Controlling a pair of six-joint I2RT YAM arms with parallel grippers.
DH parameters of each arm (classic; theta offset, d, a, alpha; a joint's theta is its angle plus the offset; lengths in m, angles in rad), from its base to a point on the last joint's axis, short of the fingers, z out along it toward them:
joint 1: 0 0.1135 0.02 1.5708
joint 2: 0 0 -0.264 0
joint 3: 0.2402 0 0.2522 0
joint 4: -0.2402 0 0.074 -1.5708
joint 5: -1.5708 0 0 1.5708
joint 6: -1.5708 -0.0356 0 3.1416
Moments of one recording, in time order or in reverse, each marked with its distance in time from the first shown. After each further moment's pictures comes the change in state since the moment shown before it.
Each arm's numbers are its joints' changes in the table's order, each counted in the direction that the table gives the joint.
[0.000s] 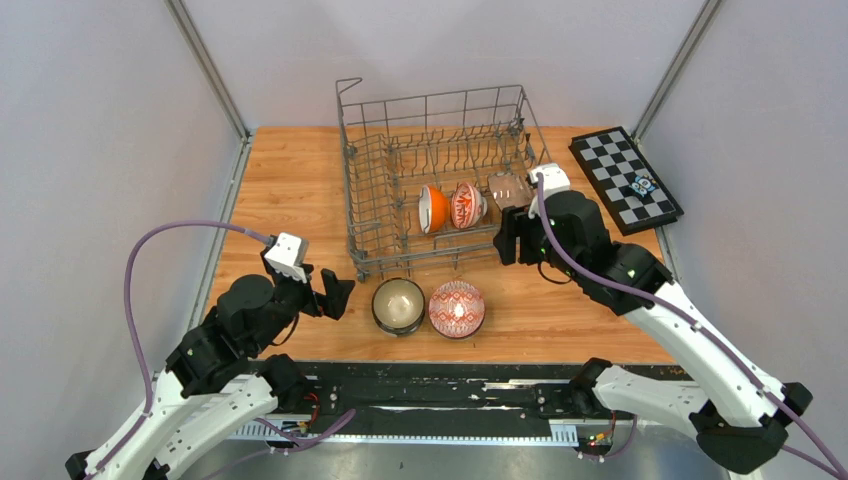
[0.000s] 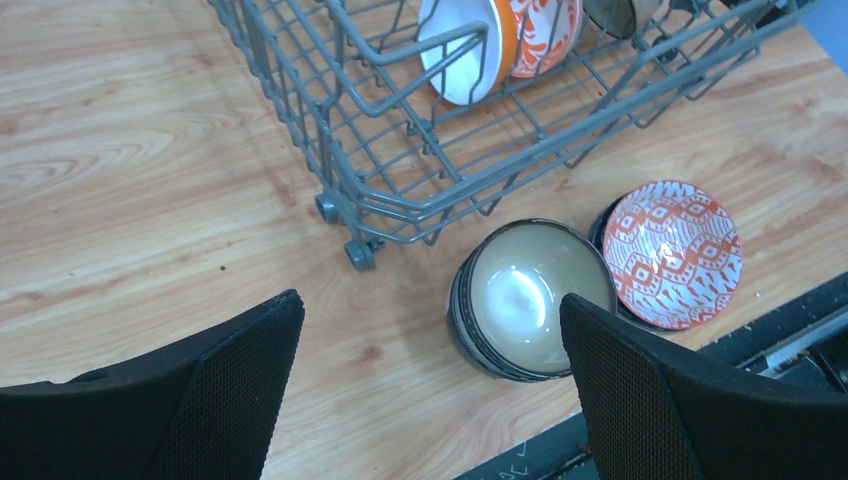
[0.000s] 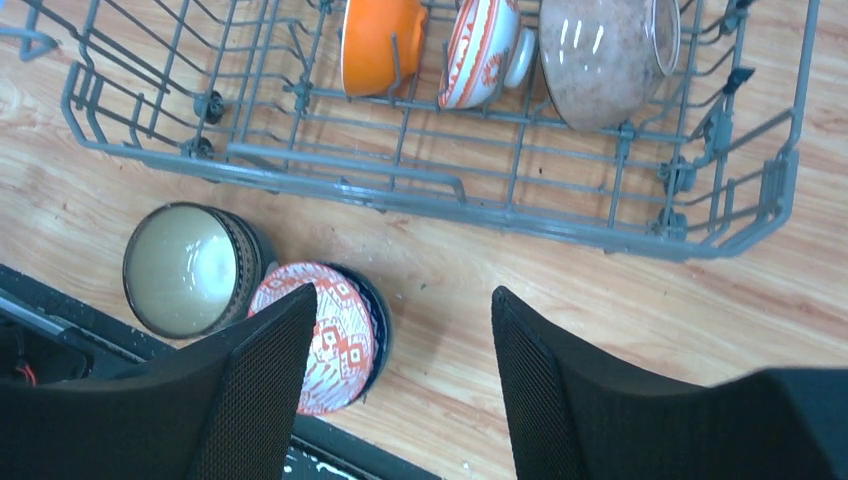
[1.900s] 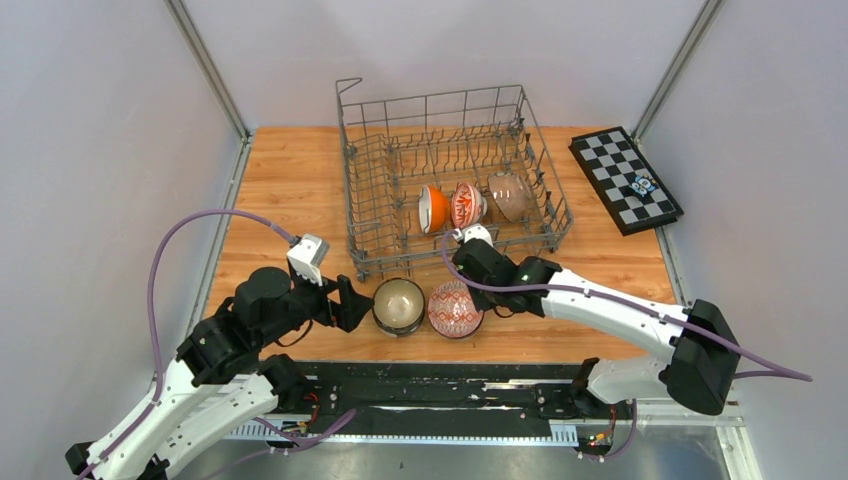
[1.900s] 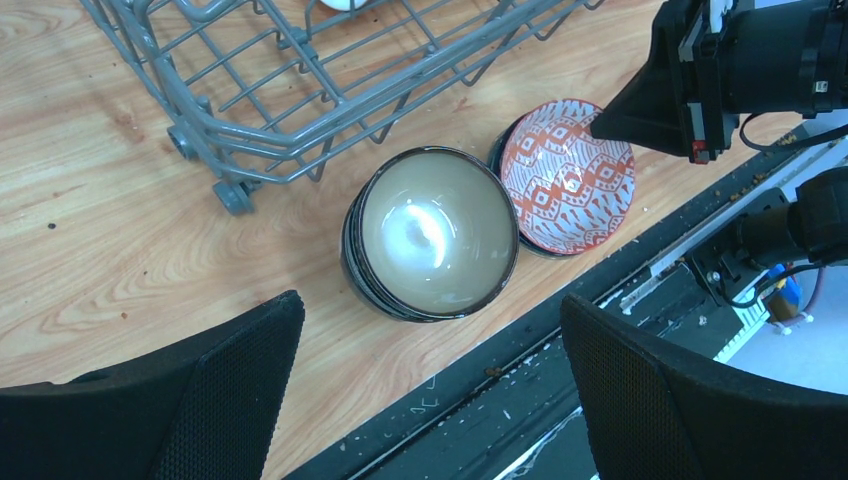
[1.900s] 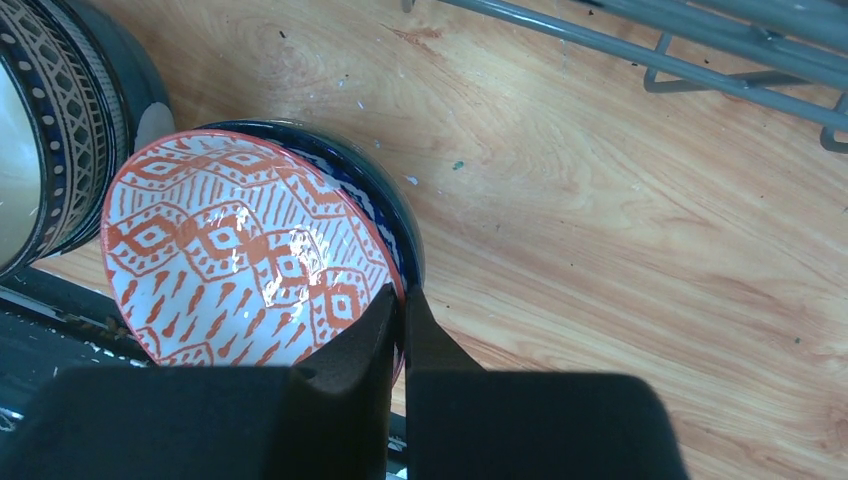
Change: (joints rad) left arm 0.000 -0.087 -0.001 -0.037 -0.241 0.139; right arm 0.221 -0.288 -0.286 0.093 -0.052 -0.121
